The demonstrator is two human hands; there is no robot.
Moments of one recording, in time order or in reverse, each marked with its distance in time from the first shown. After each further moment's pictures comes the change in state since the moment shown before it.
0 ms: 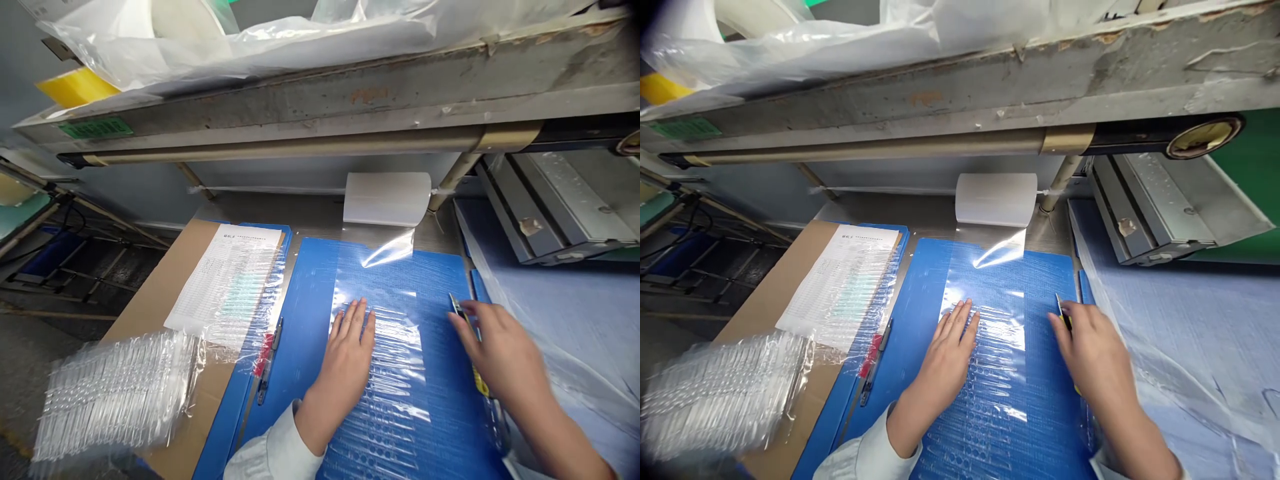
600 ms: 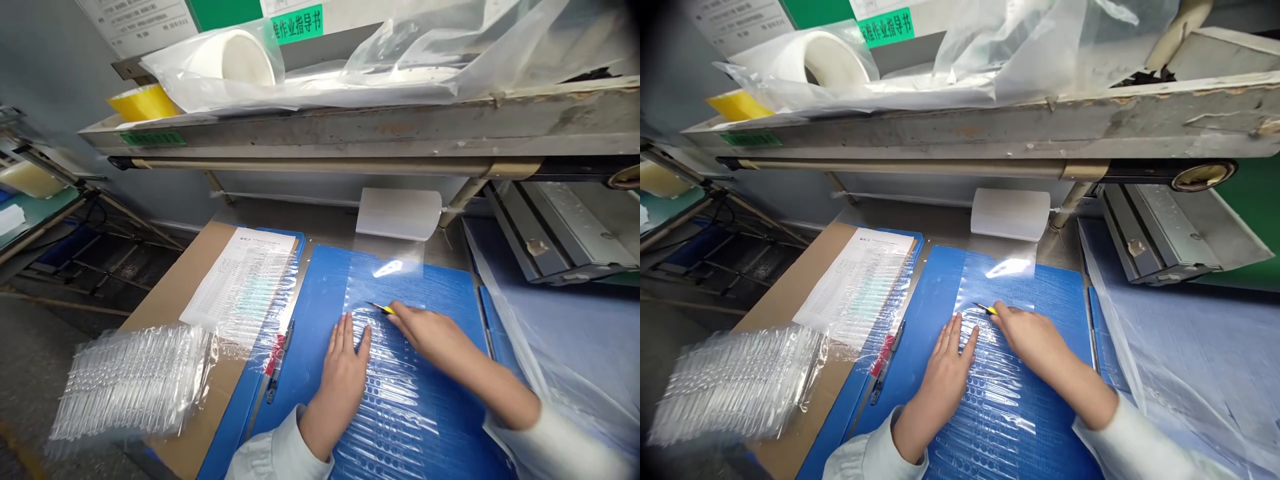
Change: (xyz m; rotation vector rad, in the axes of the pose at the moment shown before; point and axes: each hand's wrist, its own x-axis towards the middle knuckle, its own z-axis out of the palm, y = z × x) left_hand -0.023 -0.009 0.020 0.146 0.092 -0.110; right_hand 0.051 -0.078 -0.015 -0.072 -0.547 -0.355
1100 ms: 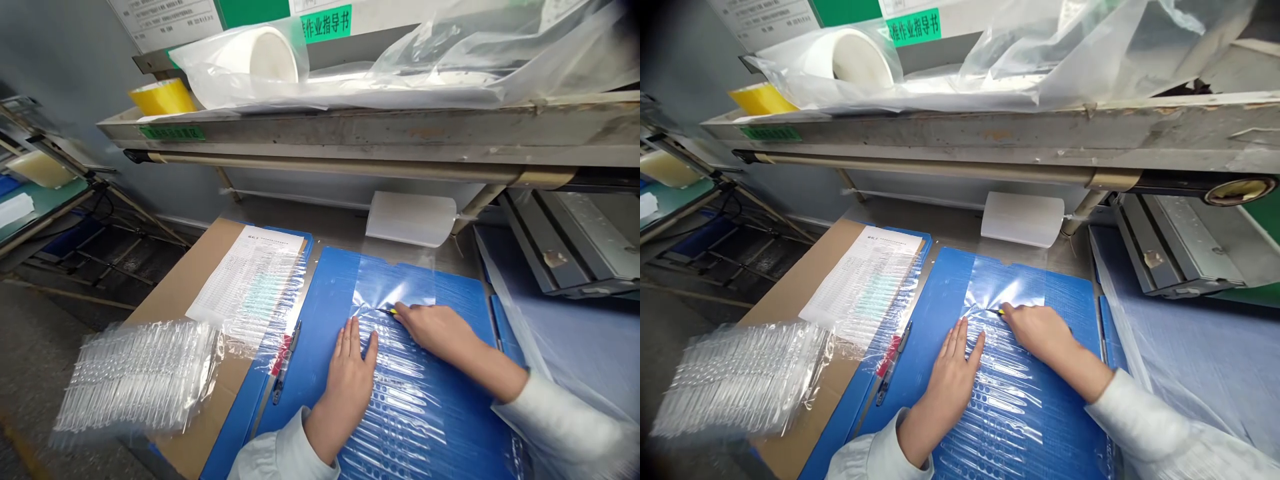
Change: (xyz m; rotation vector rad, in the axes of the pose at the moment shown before) left_hand -0.002 -0.002 0.008 0.028 0.045 0.001; right_hand 0.026 0.004 0.005 -0.230 -0.077 -0.046
